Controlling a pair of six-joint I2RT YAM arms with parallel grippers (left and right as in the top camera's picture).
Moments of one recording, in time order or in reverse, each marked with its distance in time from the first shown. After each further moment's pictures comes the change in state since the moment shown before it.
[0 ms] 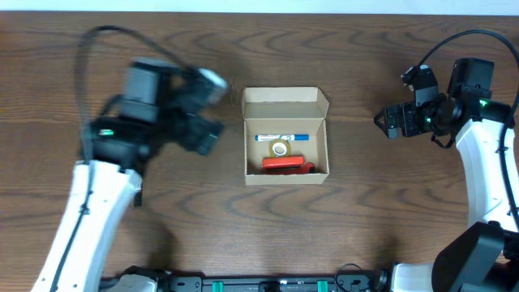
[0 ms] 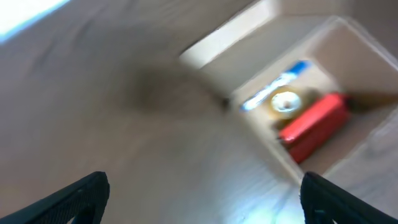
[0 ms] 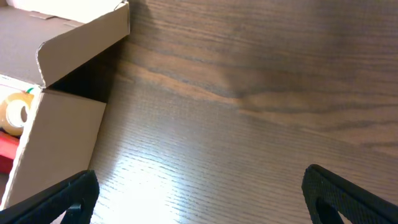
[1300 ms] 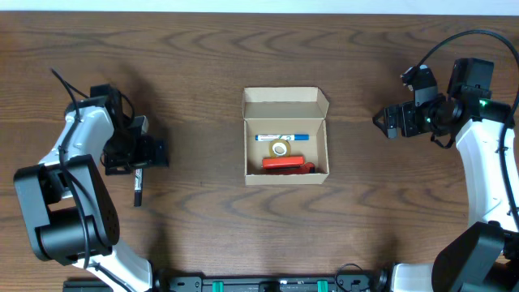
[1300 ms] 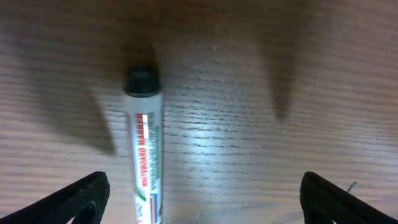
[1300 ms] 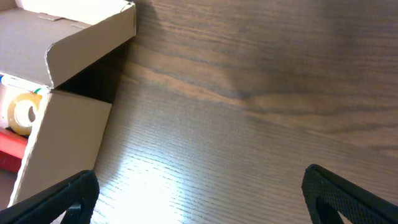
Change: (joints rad) left arm 0.422 0.544 -0.158 -0.056 -0.081 -0.224; right arm 0.000 0.000 0.000 -0.008 -0.019 0.000
